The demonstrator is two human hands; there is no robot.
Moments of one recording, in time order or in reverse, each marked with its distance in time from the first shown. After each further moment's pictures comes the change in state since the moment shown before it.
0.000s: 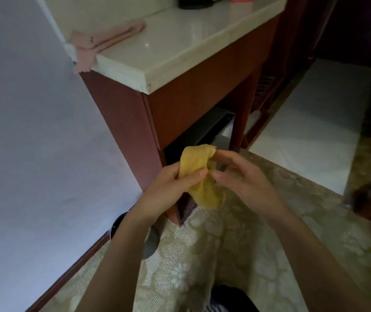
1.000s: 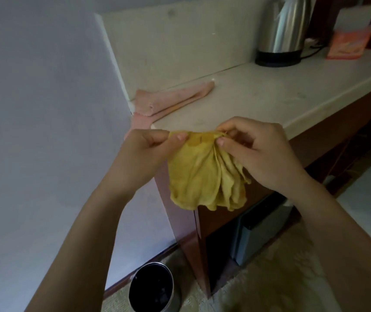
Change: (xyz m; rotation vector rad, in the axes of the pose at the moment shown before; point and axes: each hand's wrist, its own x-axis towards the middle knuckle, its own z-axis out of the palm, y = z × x) left_hand 0.138 0.102 -0.175 0.216 0.606 0.216; right_hand 0.285 -0.090 0.006 -0.295 -0.142 -0.581
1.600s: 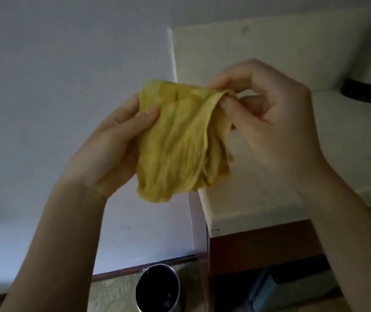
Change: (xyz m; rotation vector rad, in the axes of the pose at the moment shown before) left_hand 0.010 0.037 -0.039 -0.474 0.184 0.011; right_hand 0.104 -0.021 0.008 0.371 -0.059 -0.453
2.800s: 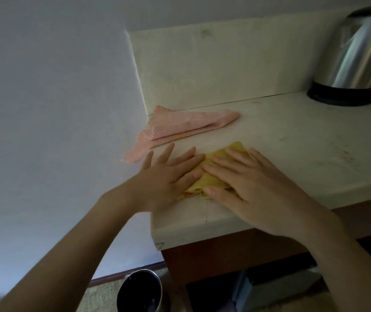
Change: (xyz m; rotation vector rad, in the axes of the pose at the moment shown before) left_hand 0.048 -0.082 0.068 1.491 -0.462 -0.280; right_hand -0.068 0.051 -0.074 -0.782 -0.800 0.322
